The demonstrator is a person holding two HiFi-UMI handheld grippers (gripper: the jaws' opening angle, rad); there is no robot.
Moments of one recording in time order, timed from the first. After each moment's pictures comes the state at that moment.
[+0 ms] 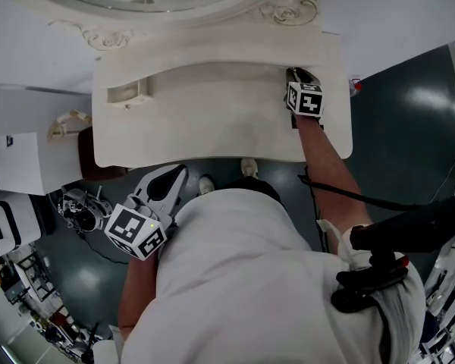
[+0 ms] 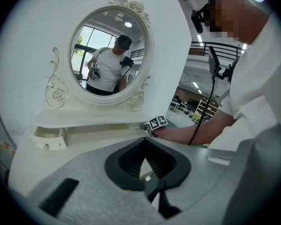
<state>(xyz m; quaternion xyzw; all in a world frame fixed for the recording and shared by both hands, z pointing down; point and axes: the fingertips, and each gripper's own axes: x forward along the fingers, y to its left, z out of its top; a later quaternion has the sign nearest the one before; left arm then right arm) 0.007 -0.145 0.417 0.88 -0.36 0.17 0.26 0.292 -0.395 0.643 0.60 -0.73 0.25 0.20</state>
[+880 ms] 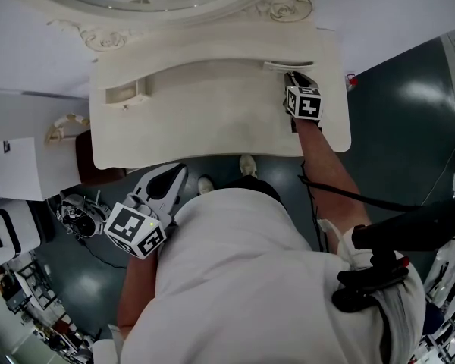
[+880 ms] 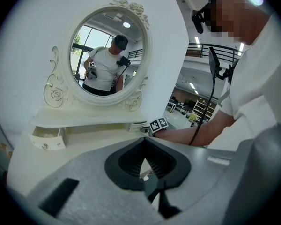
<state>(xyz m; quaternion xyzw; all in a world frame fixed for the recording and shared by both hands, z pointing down) -0.004 -0.137 0.418 0.89 -0.34 0.17 0.26 0.289 -0.365 0.647 0.60 -0.73 0.26 0.22</state>
